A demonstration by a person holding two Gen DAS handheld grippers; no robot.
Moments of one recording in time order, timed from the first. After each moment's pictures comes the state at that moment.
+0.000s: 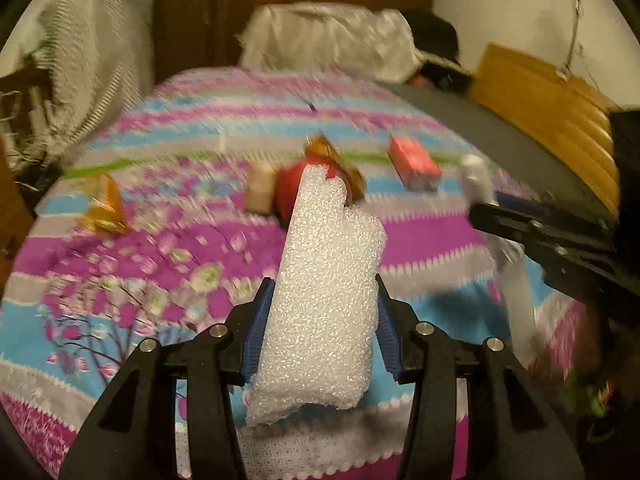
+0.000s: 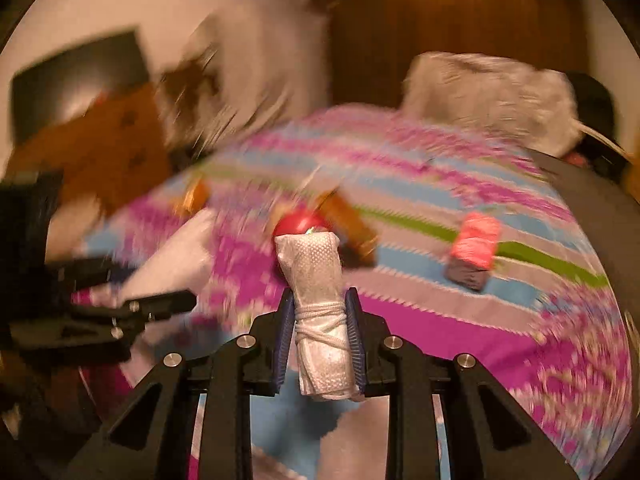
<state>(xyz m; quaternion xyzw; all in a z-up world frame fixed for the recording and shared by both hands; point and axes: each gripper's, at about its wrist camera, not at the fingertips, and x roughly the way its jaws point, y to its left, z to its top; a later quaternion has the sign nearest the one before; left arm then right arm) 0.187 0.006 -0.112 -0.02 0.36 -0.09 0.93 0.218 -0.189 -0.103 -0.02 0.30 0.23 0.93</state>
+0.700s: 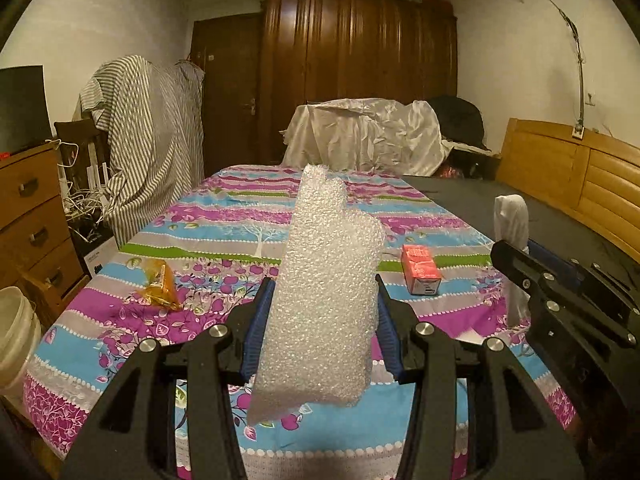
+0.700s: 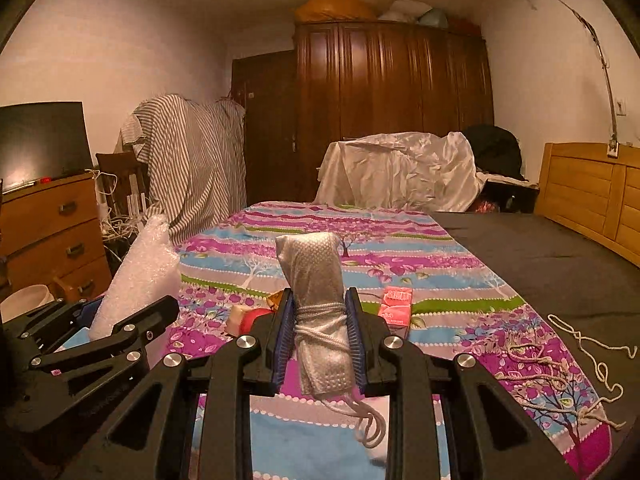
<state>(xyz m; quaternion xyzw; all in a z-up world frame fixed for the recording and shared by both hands) 0.141 -0.024 -0.044 -0.02 0.21 -0.01 0.98 0.122 -0.185 -0.038 0.00 0.15 0.08 0.99</state>
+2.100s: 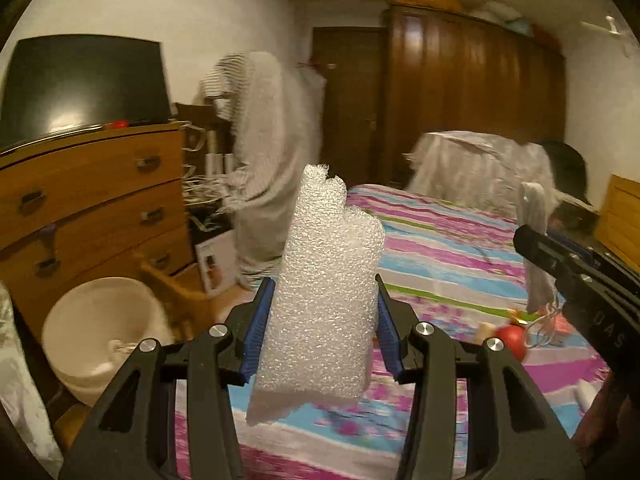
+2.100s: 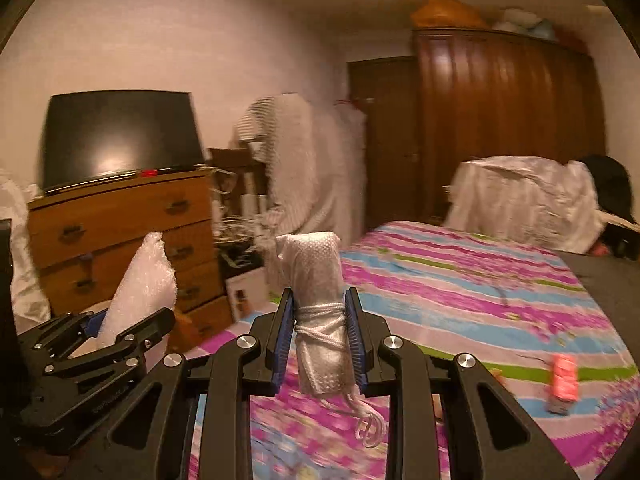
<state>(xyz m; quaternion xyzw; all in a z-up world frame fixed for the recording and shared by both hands) 0.098 0.209 0.001 -0.07 0.18 0.19 0.96 0.166 0.066 0.027 -0.03 0.14 0.30 0.94</state>
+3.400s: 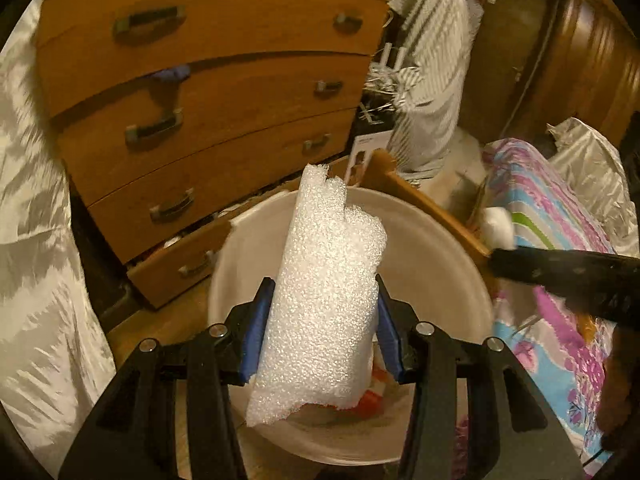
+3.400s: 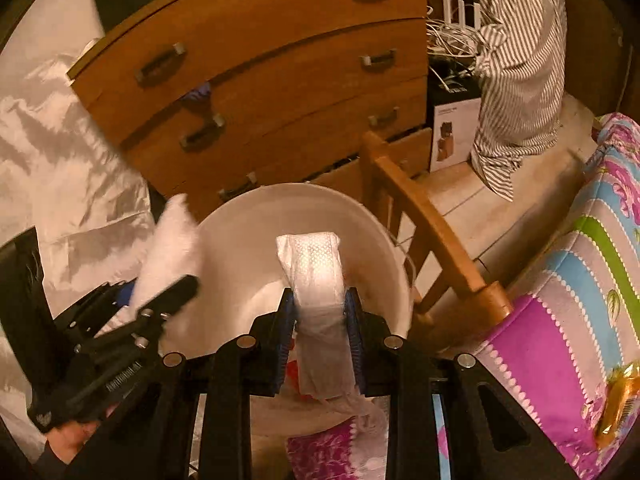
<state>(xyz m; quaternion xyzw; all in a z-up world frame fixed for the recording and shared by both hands) 0.026 0.552 -0.080 -0.24 0.35 0.32 0.85 0.215 0.583 -0.073 -0.17 0.47 0.50 0.70</state>
